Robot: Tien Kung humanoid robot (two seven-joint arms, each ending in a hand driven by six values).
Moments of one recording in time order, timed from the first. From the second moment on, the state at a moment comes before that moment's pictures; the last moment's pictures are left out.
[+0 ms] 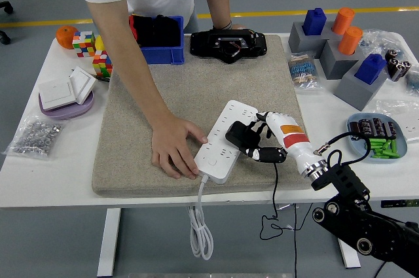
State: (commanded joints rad) left arm 0.07 0.10 -1.08 -0.18 0.75 -0.05 0.12; right arm 0.45 -0.18 0.55 1.03 -1.62 -0.60 0.25
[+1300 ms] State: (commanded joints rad) left arm 0.07 0.09 -1.08 -0.18 0.75 -0.05 0.12; right arm 0.44 -0.18 0.55 1.04 -1.62 -0.60 0.23
